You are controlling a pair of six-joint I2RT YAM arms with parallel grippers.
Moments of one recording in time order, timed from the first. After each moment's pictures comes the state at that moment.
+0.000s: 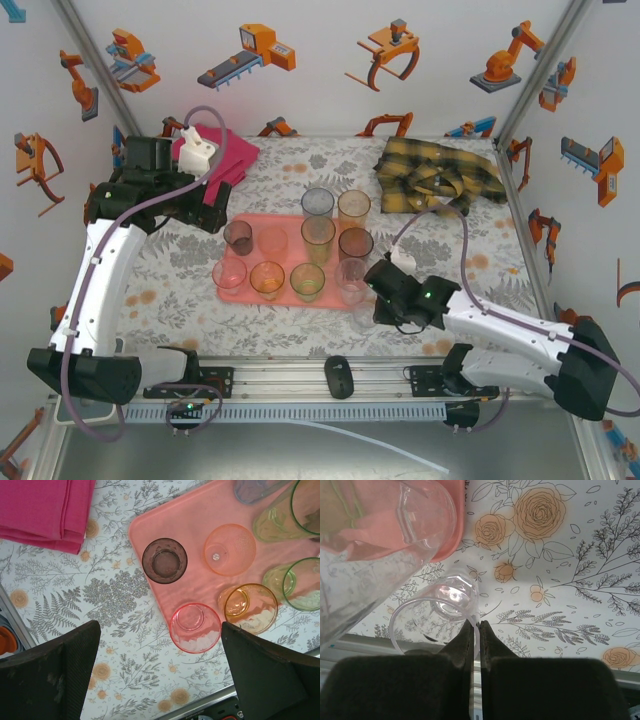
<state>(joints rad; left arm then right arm) -0.22 1.26 1.50 -1.04 0.16 0.27 0.96 1.04 0.66 -0.74 0.20 0.97</state>
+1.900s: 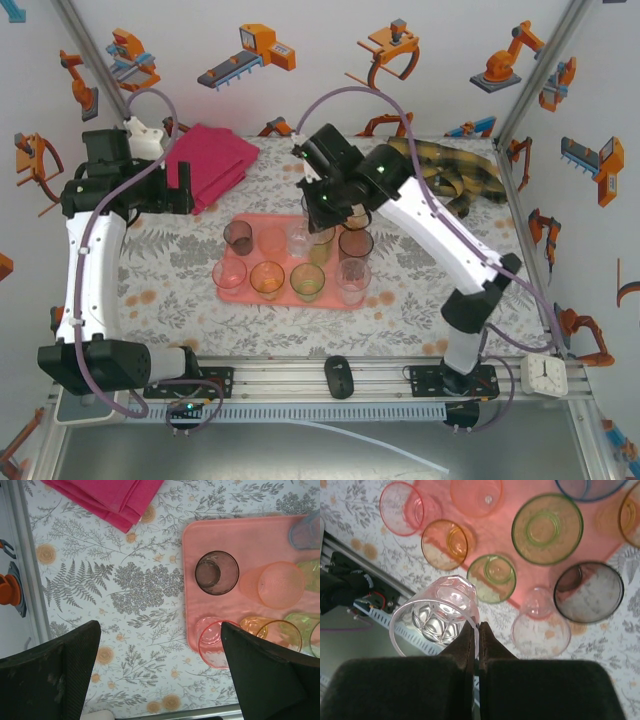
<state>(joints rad) 0.04 1.31 1.52 -1.01 0.16 0.16 0.90 1.86 2.25 -1.35 -0.03 0.37</state>
